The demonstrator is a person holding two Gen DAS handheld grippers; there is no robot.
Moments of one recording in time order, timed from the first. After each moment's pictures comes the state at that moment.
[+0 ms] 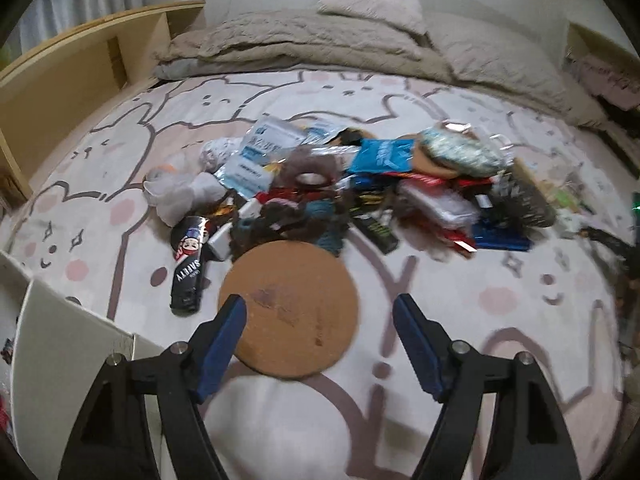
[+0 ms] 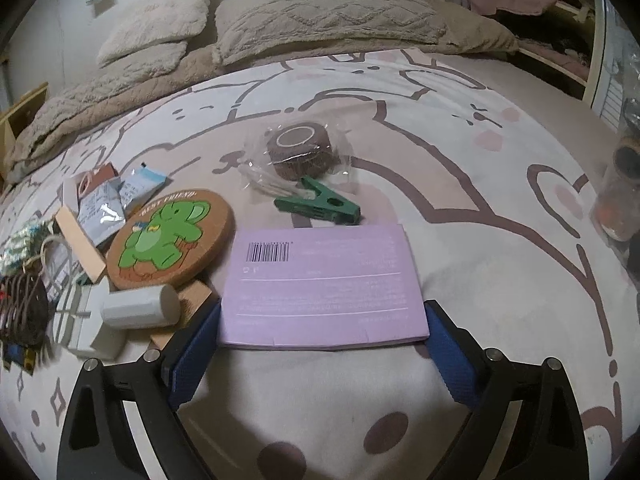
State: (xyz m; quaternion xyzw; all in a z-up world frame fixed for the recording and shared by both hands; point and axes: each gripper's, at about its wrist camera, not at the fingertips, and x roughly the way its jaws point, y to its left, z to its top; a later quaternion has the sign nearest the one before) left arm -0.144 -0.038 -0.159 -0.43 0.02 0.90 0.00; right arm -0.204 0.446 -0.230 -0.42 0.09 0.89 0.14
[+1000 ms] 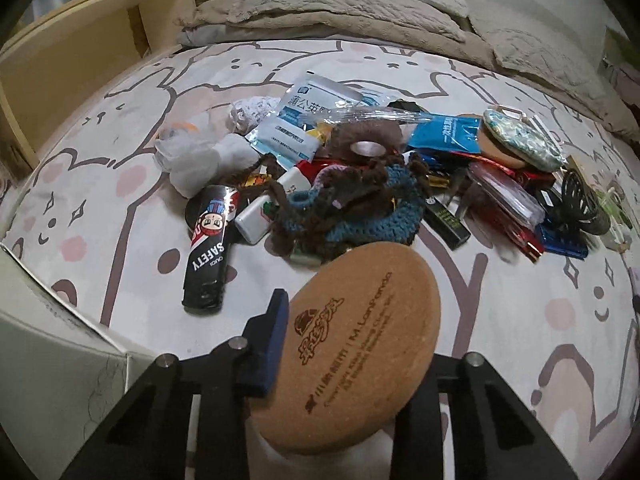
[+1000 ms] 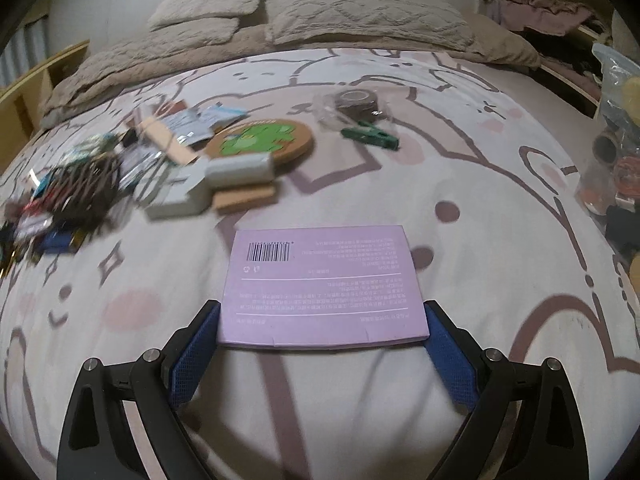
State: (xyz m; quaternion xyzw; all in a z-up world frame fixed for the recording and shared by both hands) left arm -0.169 -0.071 -0.189 -0.47 0.00 0.88 -0.04; right arm -0.122 0.388 -0.222 -0.44 0.05 0.89 0.10
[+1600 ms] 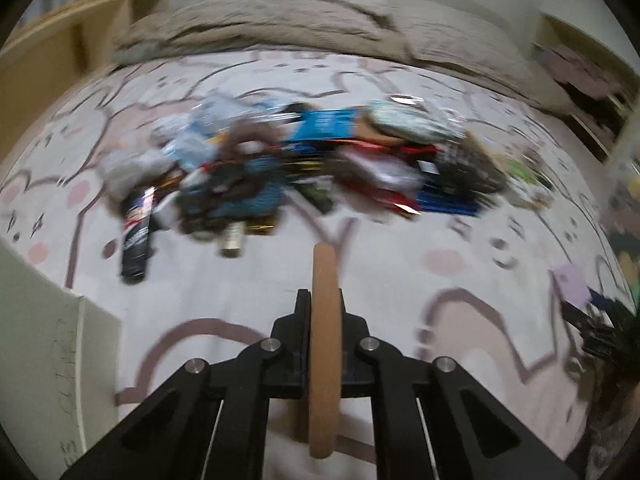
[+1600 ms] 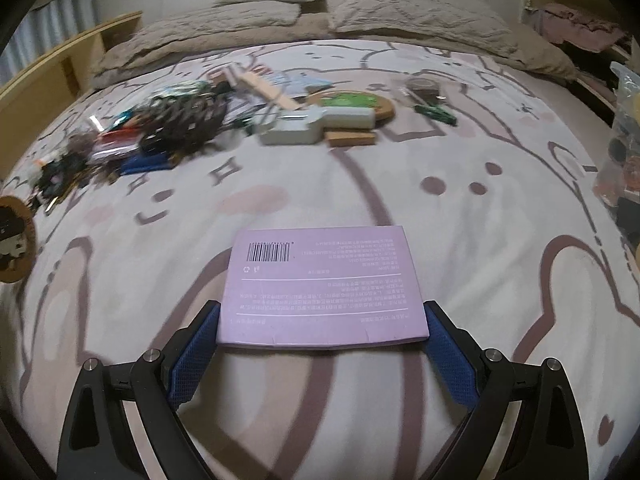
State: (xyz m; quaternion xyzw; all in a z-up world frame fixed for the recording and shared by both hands) left arm -0.119 -0.013 -0.159 -0.46 0.00 0.88 0.10; right arm -0.065 0.327 -0.216 -0.46 0.03 0.89 0.02
